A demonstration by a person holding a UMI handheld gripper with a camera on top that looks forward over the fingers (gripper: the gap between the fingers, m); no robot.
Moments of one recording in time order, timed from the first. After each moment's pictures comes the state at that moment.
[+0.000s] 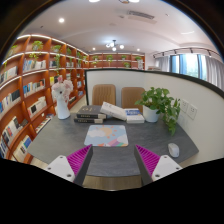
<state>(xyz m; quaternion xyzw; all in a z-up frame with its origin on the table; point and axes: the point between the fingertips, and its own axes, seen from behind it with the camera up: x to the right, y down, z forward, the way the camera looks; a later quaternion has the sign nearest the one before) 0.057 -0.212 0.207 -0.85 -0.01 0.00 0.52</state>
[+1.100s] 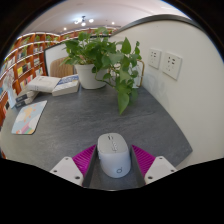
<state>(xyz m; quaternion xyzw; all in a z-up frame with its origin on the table) 0.415 -0.096 -0.004 -0.91 0.09 -0.05 0.40</state>
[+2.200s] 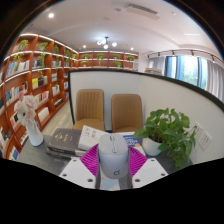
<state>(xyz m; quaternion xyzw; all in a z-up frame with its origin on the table) 0.109 0.112 0.232 -0.85 0.02 -0.05 0.52</state>
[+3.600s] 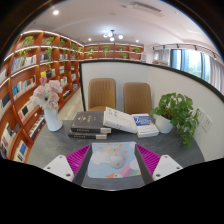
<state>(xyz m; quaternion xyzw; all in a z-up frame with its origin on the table) 0.000 -0.001 0.208 -0.88 0.01 -0.02 0.48</state>
